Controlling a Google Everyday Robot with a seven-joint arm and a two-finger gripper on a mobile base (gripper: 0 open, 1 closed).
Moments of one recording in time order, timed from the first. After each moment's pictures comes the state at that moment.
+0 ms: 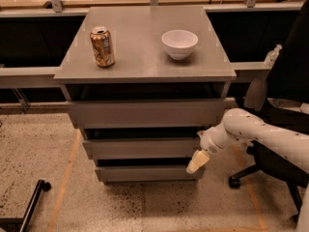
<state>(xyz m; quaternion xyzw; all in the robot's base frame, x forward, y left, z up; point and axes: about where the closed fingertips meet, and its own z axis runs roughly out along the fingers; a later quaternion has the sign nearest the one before) 0.599 -0.168 0.510 -0.53 0.80 0.15 0.22</state>
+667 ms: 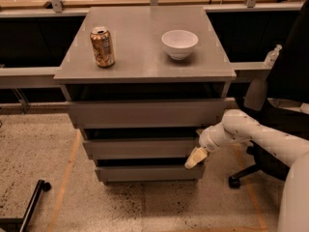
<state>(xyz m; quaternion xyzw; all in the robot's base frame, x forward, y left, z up) 0.639 -0.169 0.478 -0.53 0.80 0.17 0.24</state>
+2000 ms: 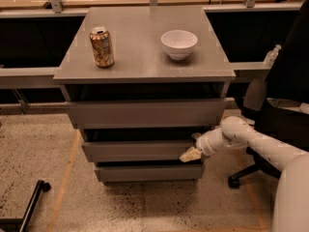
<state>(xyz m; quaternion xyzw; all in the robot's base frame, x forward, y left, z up) 0.643 -0.152 0.440 -0.48 0.80 0.23 0.26</state>
